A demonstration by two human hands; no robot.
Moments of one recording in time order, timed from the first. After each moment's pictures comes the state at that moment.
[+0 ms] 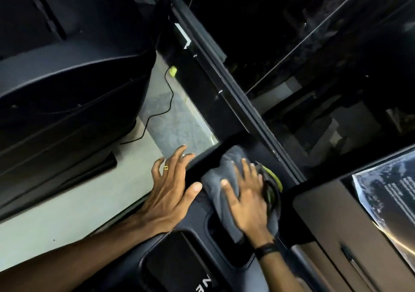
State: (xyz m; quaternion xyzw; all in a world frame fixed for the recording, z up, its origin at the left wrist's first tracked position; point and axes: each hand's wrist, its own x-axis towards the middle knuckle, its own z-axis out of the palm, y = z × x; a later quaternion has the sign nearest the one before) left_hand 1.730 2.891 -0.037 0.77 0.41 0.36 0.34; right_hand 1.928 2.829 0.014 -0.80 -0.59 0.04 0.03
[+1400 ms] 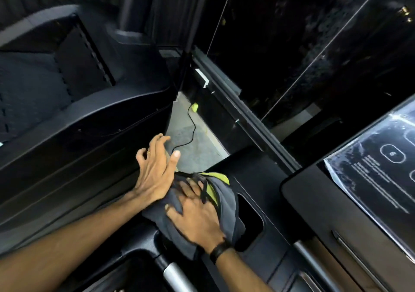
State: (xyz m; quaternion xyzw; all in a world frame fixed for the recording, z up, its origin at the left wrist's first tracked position) left_hand 1.682 2.906 -0.004 0.68 0.55 0.39 0.26; right_hand 1.808 2.806 0.006 -0.65 -0.76 0.09 0.02
